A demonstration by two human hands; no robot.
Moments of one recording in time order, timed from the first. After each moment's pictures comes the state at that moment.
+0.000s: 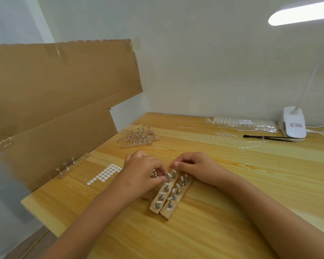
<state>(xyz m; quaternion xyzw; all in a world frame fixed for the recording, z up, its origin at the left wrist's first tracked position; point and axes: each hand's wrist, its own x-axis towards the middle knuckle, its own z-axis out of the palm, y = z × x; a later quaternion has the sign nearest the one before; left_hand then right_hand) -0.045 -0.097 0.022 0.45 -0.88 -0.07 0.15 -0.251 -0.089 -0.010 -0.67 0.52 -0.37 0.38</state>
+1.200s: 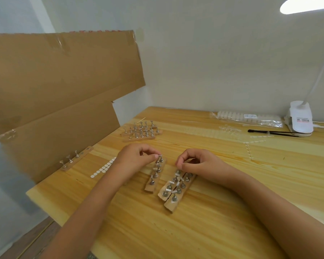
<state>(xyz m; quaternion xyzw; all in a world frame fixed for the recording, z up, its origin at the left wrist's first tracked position) -0.028 -0.134 0.015 0.53 -0.76 -0.27 0.27 -0.250 -0.079 -0.011 -0.66 0.50 -0.37 0.42</state>
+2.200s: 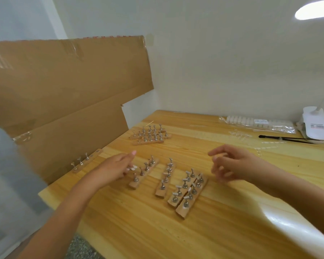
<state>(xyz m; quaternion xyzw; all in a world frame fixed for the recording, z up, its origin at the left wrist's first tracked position) 0.043 -0.139 0.021 0.63 -0.69 -0.30 0.19 -0.276 -0.048 0.019 -0.54 0.59 -0.39 0.45</state>
